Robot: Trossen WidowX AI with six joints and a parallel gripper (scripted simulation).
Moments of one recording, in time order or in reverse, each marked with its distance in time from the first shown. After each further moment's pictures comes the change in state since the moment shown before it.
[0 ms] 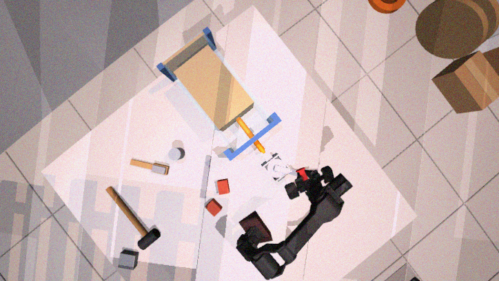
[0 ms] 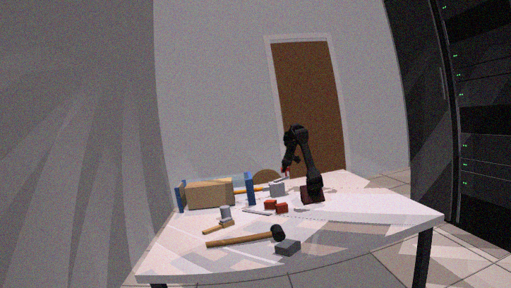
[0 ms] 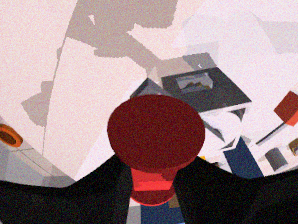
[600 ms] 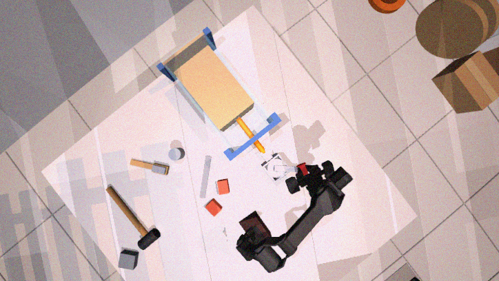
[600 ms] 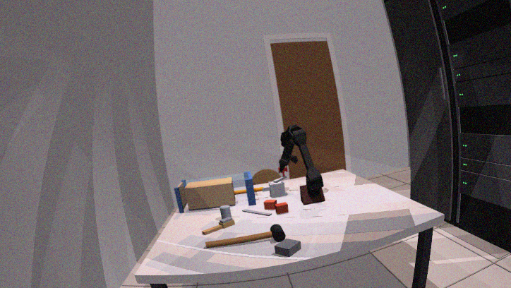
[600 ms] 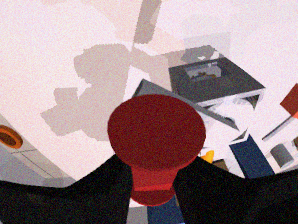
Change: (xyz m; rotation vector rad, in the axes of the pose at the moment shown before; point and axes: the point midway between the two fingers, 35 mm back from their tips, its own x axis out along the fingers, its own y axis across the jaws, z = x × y) arm 0.007 0.011 -0.016 0.009 -0.007 -0.002
